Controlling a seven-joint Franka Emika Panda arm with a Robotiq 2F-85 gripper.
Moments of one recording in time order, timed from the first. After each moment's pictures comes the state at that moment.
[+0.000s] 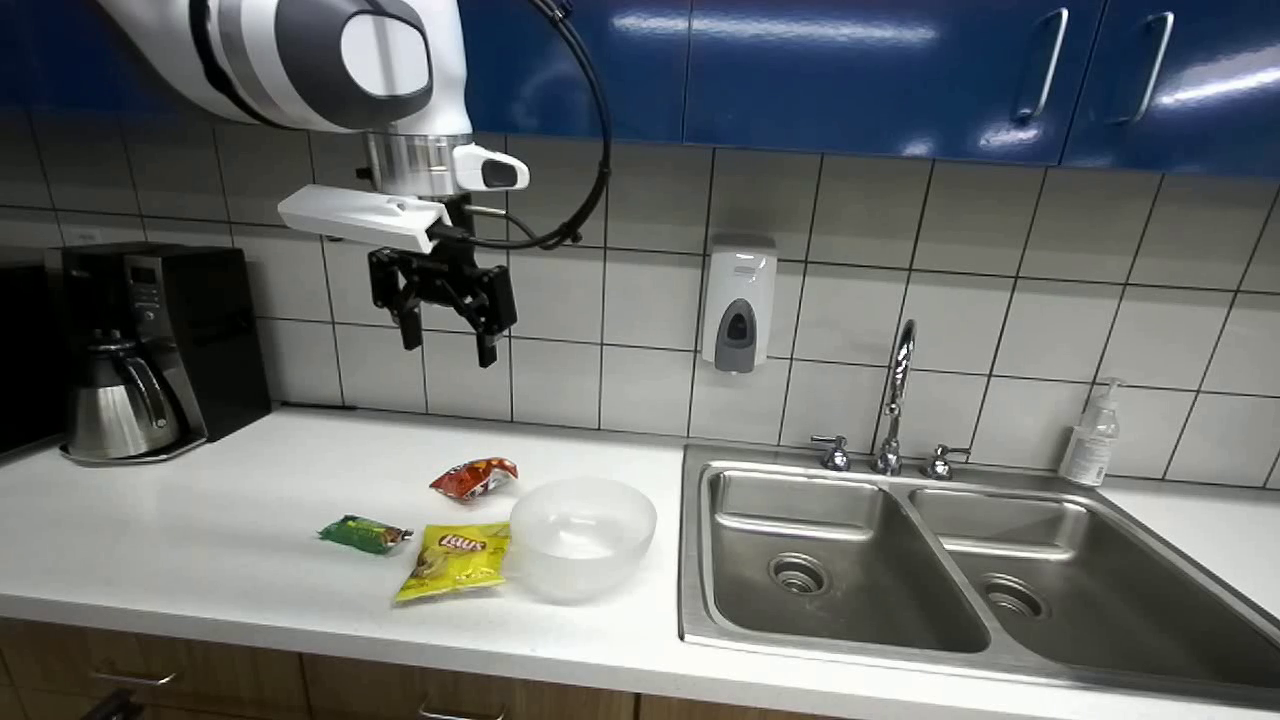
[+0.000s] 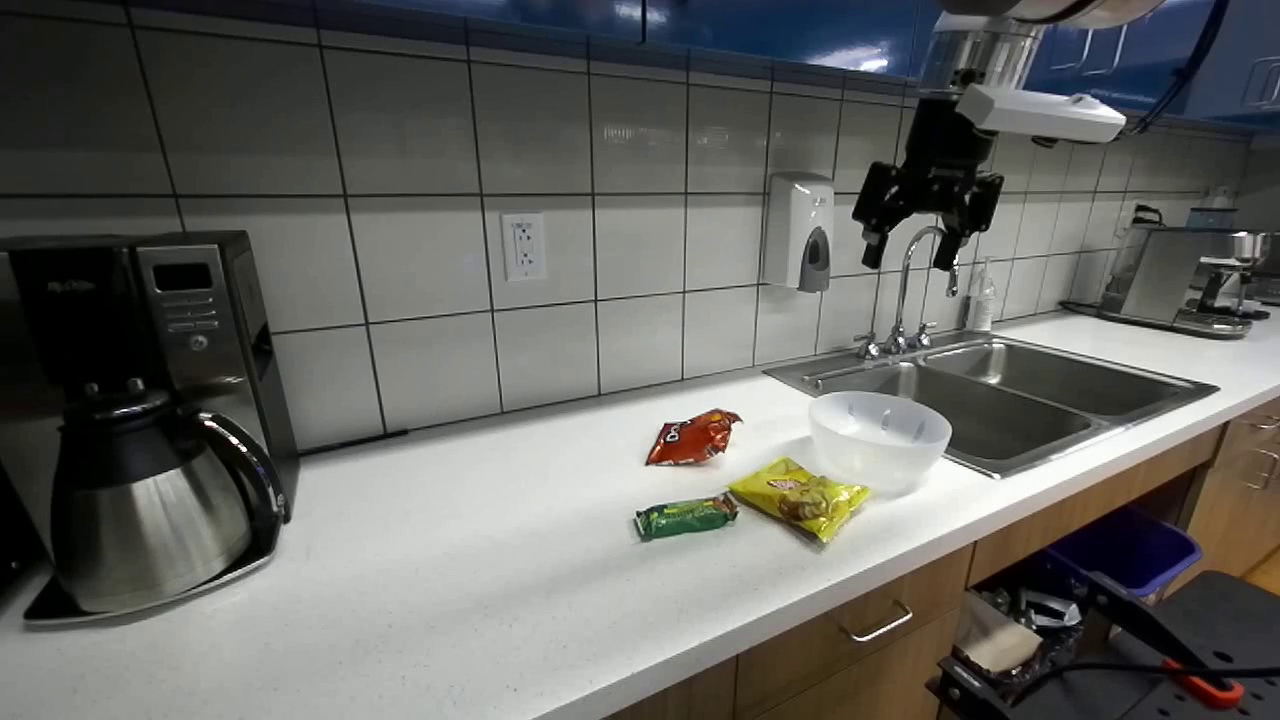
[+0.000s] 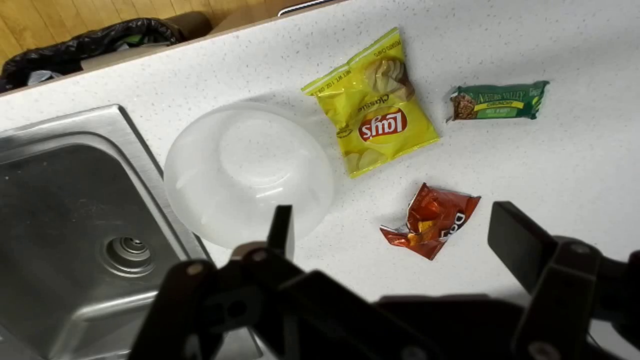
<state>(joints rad) -0.08 -0.38 -0.19 -2.59 -0.02 2.41 -0.08</state>
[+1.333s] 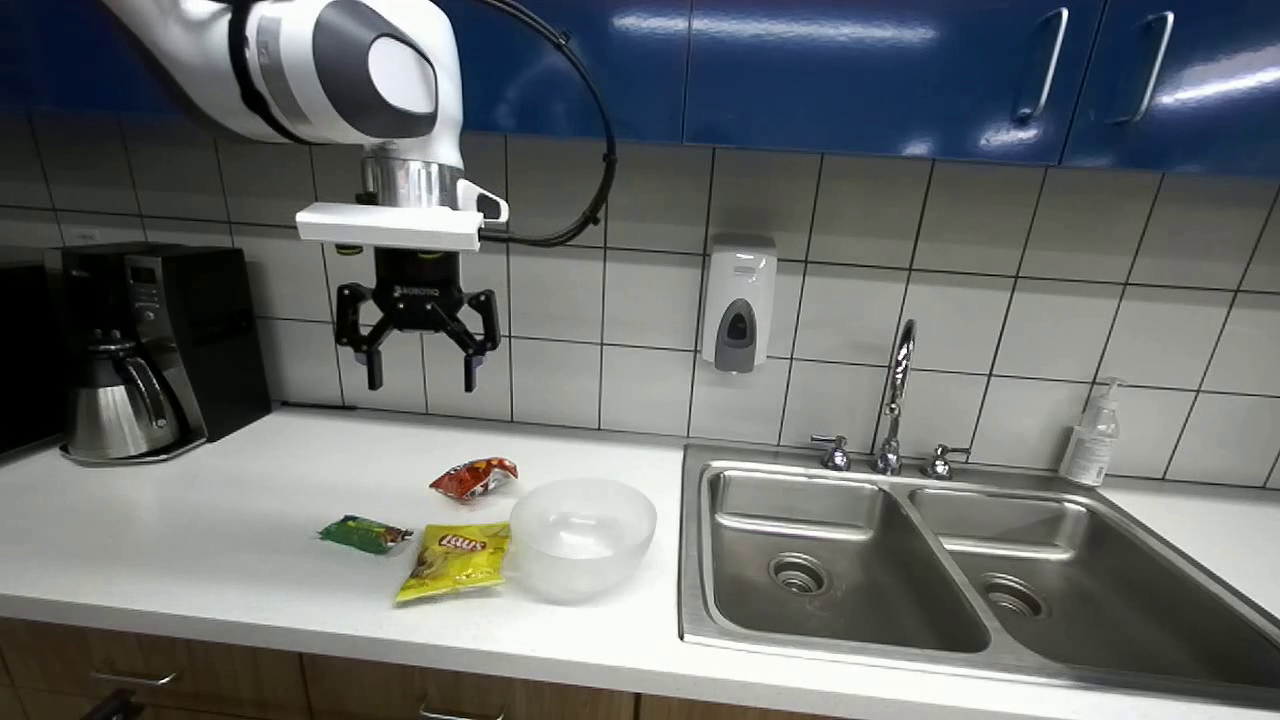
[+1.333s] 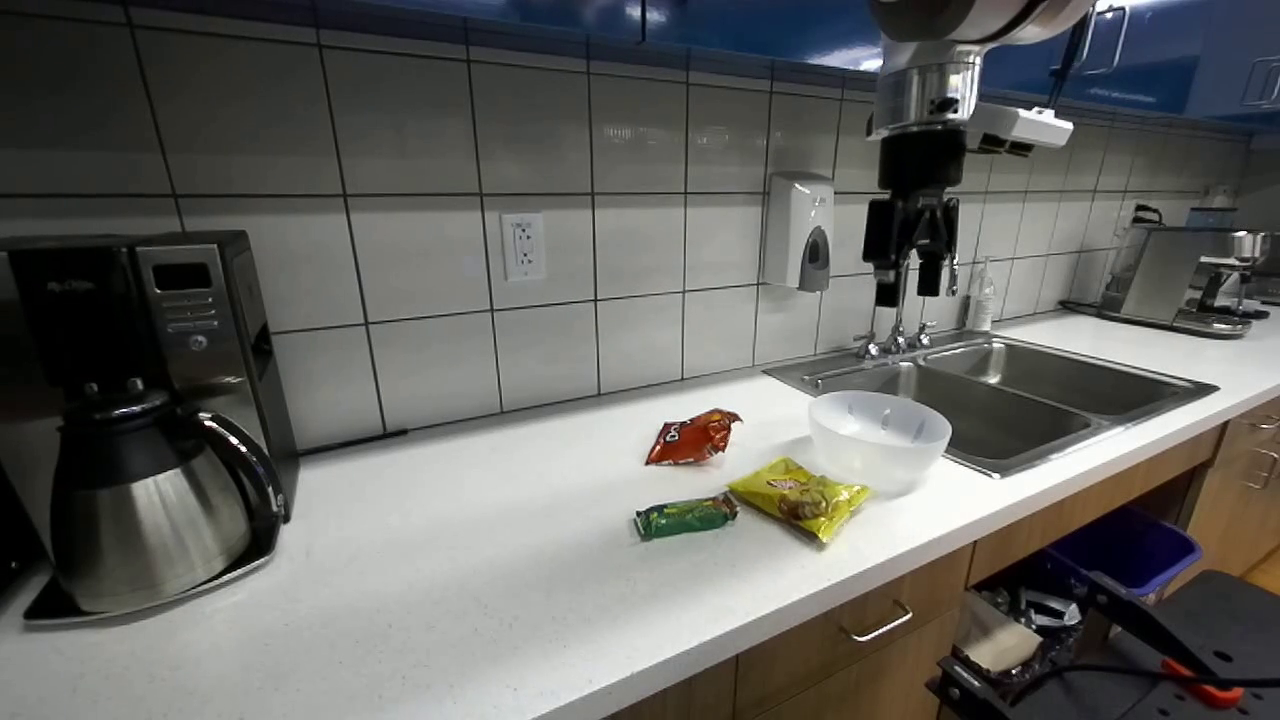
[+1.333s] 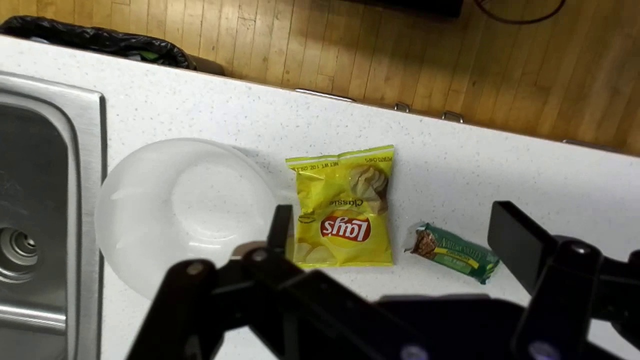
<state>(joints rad) -0.04 -0.24 -0.16 -2.47 -0.09 2.18 -0.42</state>
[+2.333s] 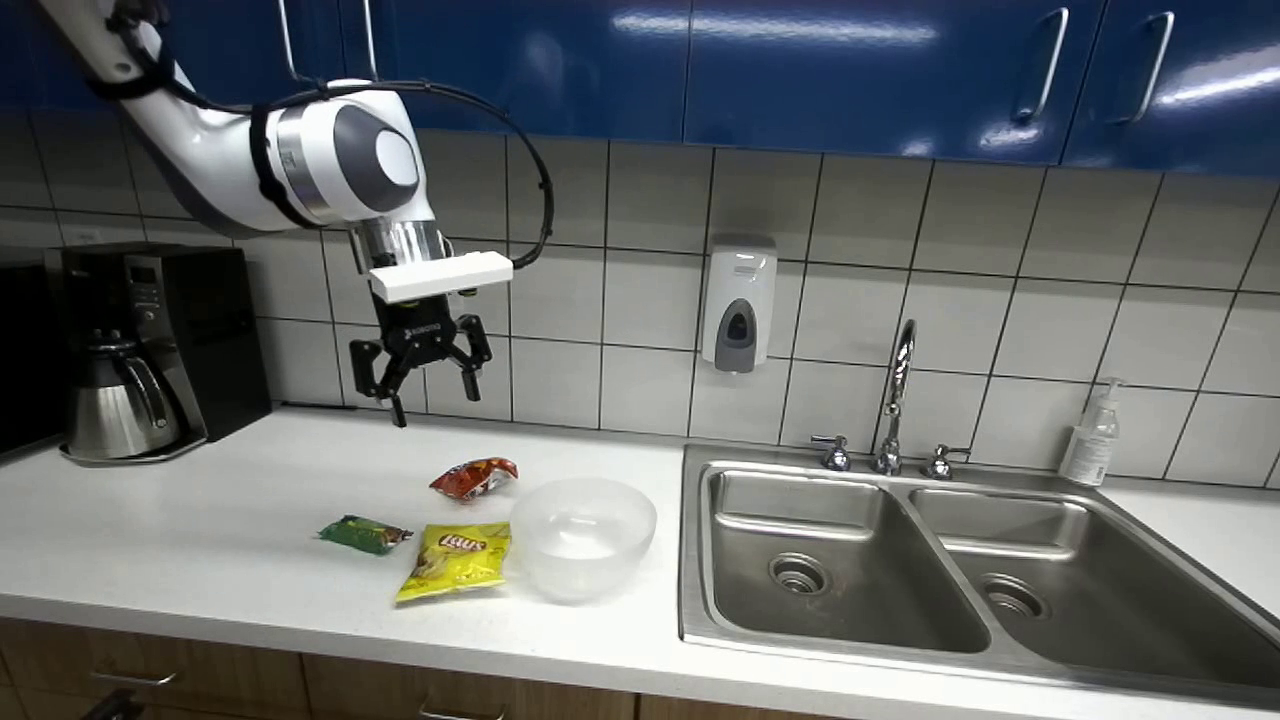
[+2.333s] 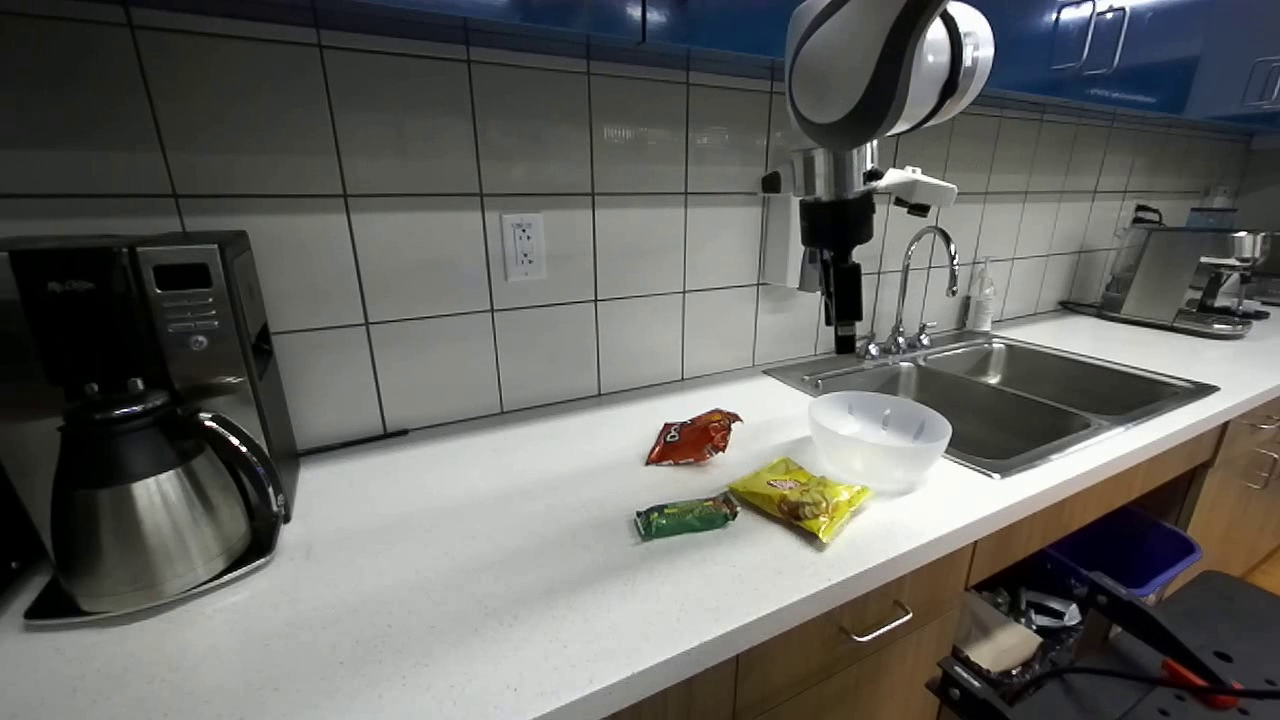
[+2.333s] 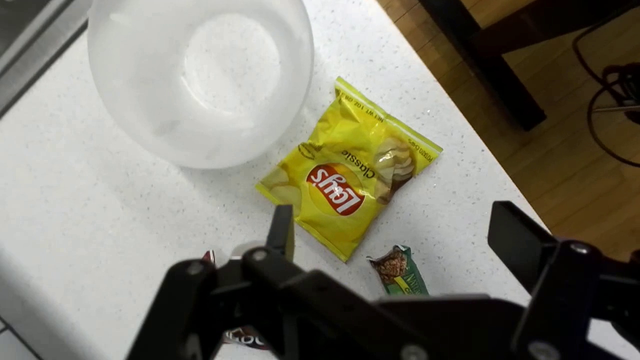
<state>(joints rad) 0.00 -0.01 -0.08 -2.40 -0.28 2.40 -0.85</state>
